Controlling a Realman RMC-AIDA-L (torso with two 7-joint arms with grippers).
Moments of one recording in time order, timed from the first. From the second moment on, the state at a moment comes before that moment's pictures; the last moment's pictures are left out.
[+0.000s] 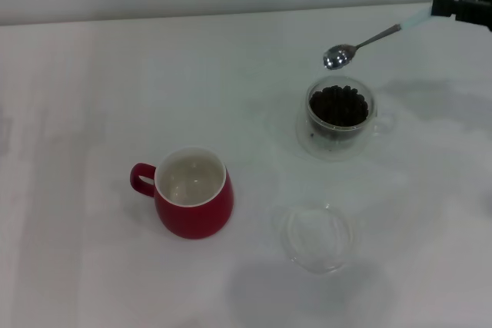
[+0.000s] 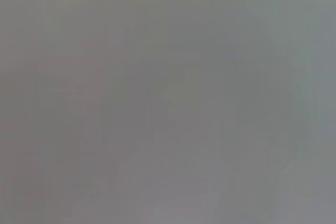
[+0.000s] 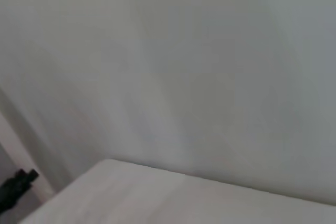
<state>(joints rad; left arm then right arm) -0.39 -2.08 2.65 0.18 -1.43 1.34 -0.08 0.79 1.98 -2.83 1.01 0.47 -1.96 1.67</state>
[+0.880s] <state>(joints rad) -0.39 -2.08 2.65 0.19 -1.44 1.34 -0.08 0.84 2.01 -2.83 1.00 0.29 -1.83 1.59</state>
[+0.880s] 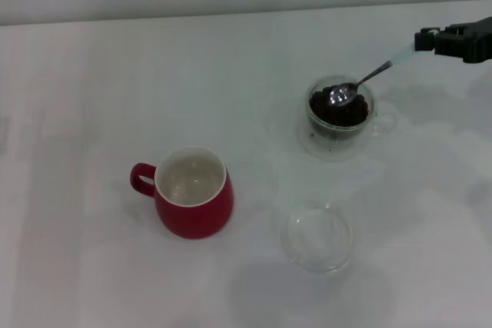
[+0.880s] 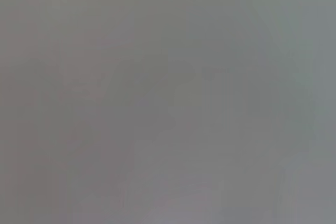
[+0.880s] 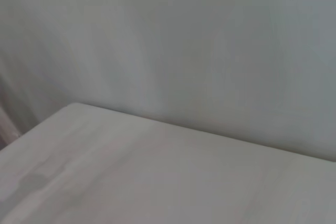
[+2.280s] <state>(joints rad) -0.39 -2.08 2.65 0.18 -1.44 1.34 -0.08 0.78 2.00 -2.83 0.92 0.24 -1.80 1.91</state>
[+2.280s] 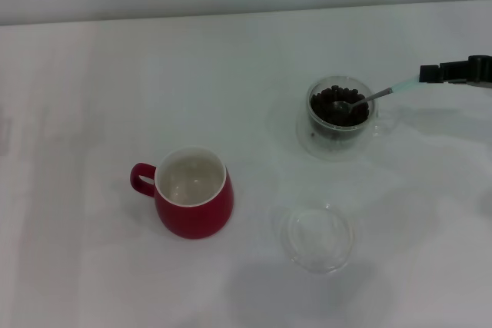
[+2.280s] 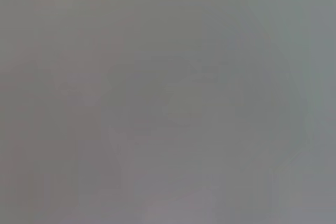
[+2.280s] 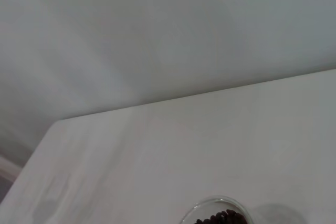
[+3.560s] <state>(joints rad) -0.39 -2.08 2.66 0.18 -1.40 1.35 -0.08 0.74 1.89 -2.83 0.71 0.21 -1.74 2.19</state>
